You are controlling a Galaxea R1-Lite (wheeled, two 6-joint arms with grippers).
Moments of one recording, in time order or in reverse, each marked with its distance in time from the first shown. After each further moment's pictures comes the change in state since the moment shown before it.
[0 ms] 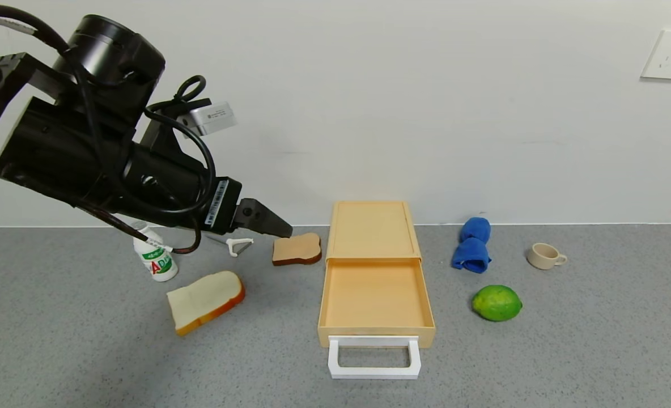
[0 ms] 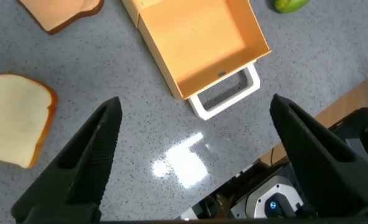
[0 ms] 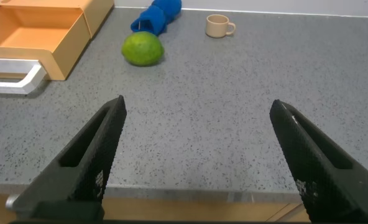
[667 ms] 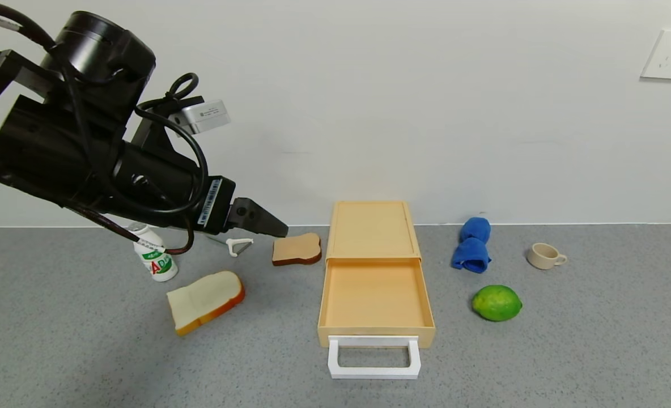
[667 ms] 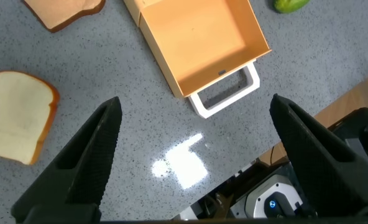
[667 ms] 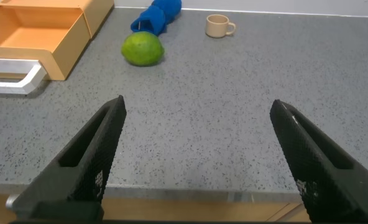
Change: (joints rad) left arm 0.008 -0.014 0.008 0.005 -0.001 0.000; right arm 0.000 0.000 0.000 0.000 0.000 0.000
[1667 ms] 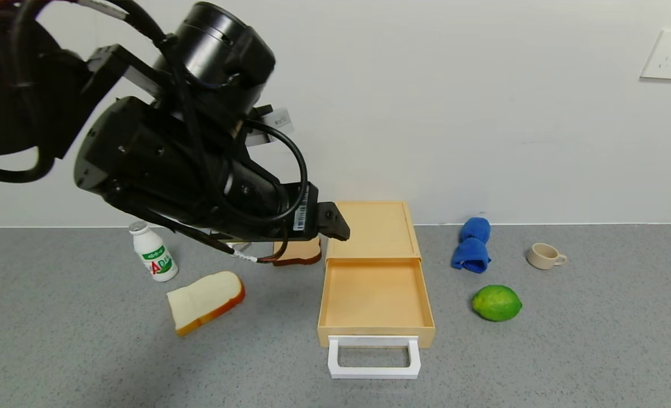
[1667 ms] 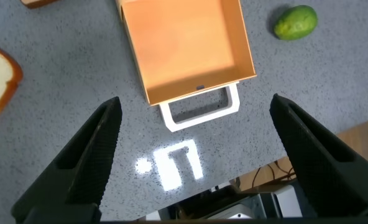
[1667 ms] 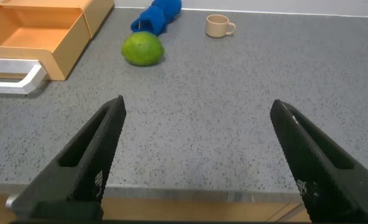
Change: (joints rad) left arm -0.312 0.099 -0.107 0.012 0.367 -0.383; right arm 0.000 0.000 0.000 0.000 0.000 0.000
